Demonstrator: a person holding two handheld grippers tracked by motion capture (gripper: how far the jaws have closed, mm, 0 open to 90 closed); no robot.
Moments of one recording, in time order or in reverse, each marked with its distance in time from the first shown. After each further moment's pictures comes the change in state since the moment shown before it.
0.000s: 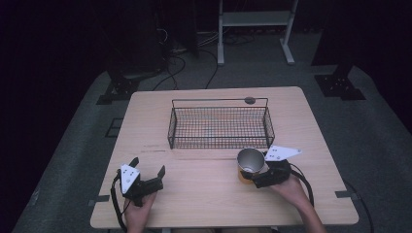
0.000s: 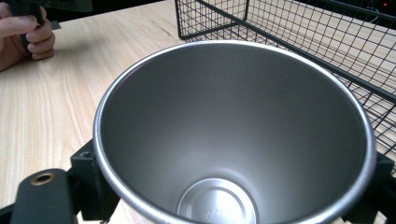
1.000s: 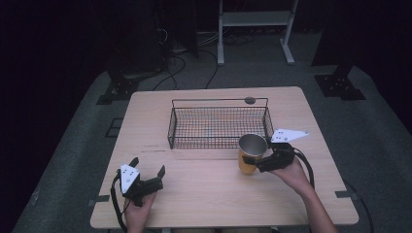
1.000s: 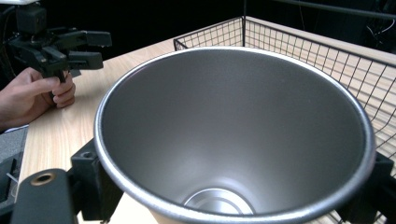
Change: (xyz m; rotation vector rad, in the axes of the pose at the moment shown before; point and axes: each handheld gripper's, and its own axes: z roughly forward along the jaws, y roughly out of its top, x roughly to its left) left arm 0.000 0.000 0.000 0.001 0.001 -0.005; right arm -0.028 0.036 -0.010 -0.072 0.074 0.080
